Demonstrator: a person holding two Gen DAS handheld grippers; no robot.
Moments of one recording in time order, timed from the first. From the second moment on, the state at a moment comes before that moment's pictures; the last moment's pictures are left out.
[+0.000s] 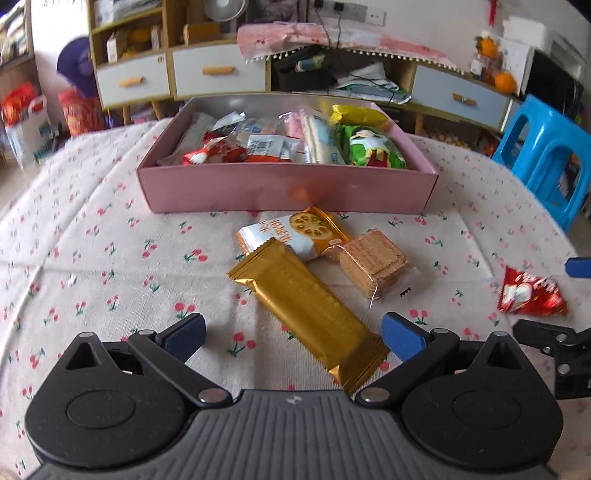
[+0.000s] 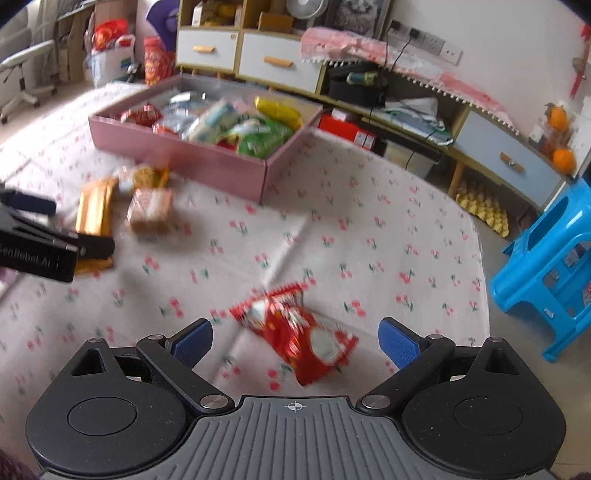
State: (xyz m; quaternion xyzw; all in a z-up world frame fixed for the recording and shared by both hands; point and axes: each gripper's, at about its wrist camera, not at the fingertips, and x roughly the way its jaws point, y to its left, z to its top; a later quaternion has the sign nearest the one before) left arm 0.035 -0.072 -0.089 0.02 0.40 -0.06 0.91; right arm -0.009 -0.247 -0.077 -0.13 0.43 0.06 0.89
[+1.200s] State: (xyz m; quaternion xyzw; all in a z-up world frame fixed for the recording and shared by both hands) left arm 0.039 -0.038 -0.087 0.04 0.39 -0.10 0.91; right arm -0.013 -0.231 -0.090 -0.07 0.45 0.13 0.88
